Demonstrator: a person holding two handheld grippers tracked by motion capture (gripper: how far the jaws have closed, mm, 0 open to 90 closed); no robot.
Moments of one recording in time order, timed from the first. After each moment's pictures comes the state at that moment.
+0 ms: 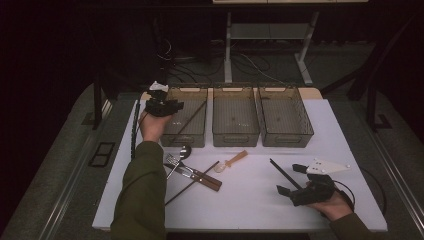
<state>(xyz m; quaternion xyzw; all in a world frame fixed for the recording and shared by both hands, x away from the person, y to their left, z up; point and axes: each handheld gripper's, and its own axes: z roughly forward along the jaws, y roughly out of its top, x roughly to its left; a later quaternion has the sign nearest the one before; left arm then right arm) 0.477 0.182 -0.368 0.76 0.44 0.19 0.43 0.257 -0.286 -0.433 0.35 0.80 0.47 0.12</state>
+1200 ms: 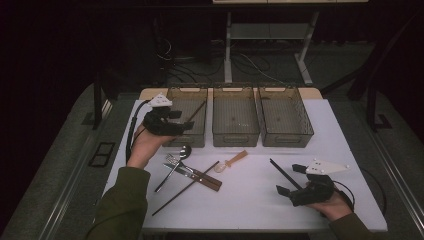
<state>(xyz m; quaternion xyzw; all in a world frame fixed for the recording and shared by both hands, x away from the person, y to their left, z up) 0.389 0.163 -0.338 0.81 0.33 0.15 0.45 0.256 -0.285 -0.434 0.36 0.80 0.47 0.12</state>
